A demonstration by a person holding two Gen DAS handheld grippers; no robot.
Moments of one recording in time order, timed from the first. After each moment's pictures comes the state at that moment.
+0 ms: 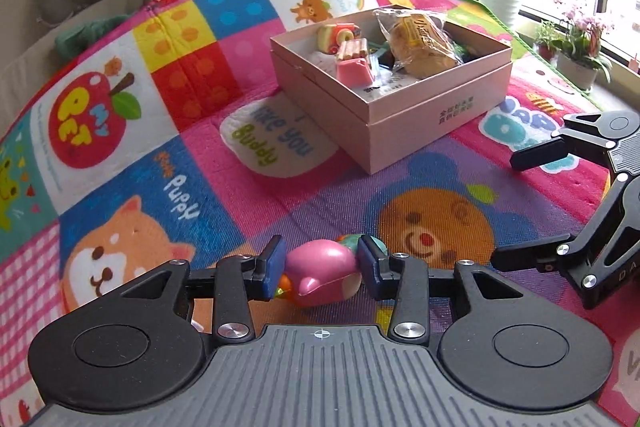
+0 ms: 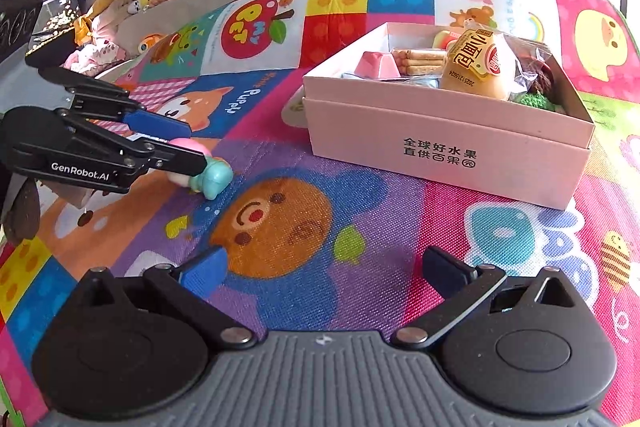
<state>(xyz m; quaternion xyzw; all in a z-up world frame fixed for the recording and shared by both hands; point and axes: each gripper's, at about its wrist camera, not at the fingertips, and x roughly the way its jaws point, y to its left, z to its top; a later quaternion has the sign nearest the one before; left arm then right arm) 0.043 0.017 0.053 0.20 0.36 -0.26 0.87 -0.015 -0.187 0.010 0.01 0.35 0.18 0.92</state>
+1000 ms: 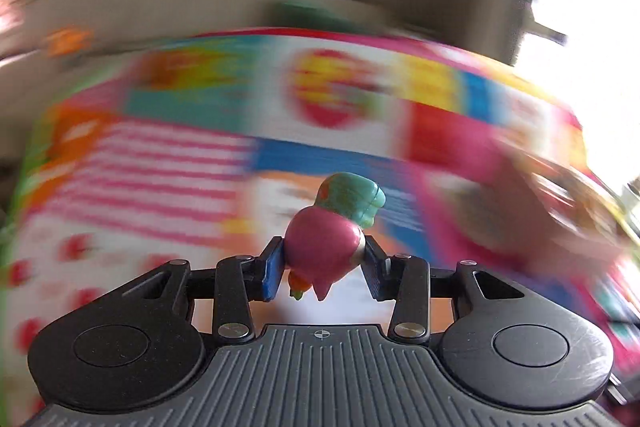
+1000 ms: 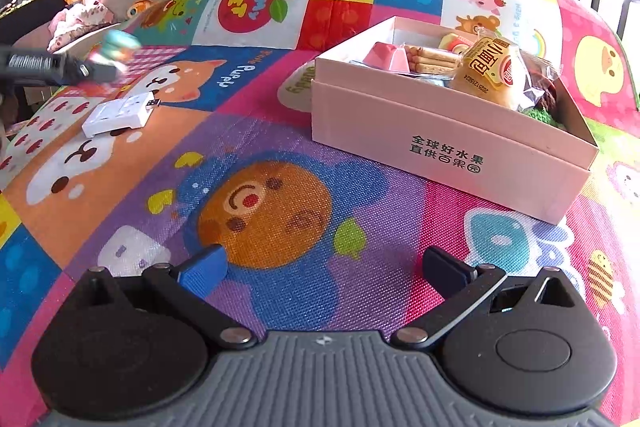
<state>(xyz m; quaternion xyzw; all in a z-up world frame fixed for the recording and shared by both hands) 0.038 0.181 0.058 -0.09 0.30 0.01 0.95 -0.014 -0.165 0.007 -0.06 0.37 0.15 0.92</state>
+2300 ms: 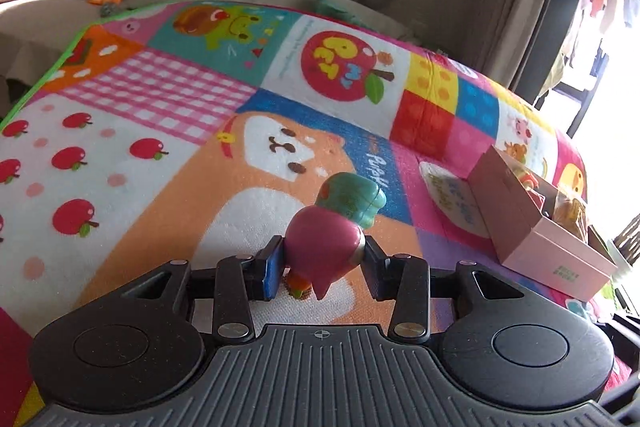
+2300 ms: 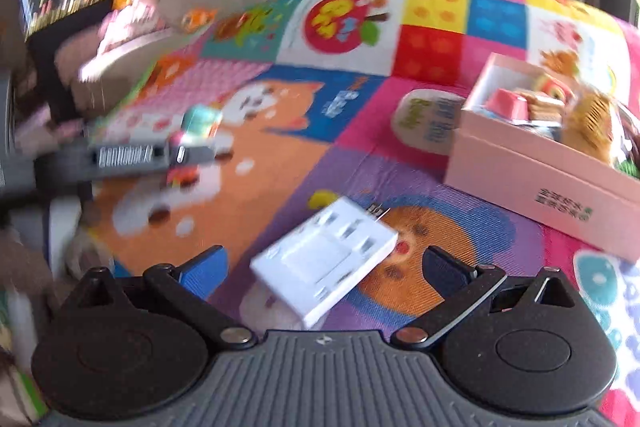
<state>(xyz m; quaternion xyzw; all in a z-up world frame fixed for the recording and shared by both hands) -0.021 0.136 0.009 -0.18 0.27 -0.01 0.95 -0.033 -0.088 0.029 -0.07 0.35 0.23 0.91</state>
